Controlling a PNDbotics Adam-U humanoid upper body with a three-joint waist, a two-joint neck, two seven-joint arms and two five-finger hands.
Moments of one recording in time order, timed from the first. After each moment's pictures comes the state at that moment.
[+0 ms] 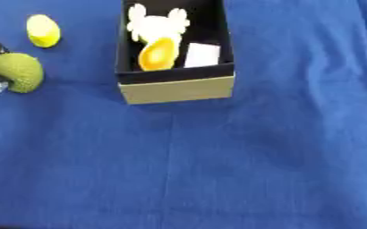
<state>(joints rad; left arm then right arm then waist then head) -0.59 0.93 -0.17 -1.33 -0.55 -0.09 -0.30 -0.17 -0.54 0.00 -1.99 0.29 -0.20 -0.51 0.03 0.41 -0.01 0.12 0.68</state>
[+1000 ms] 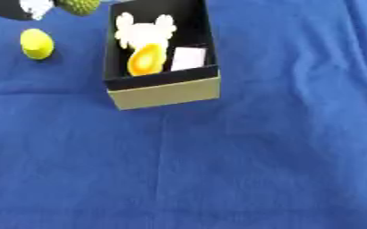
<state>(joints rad) -0.92 0.80 -0.21 -1.59 -0.41 -0.03 -0.38 -0.20 -0.55 0.03 -1.99 0.26 -0.22 -0.44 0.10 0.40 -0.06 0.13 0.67</state>
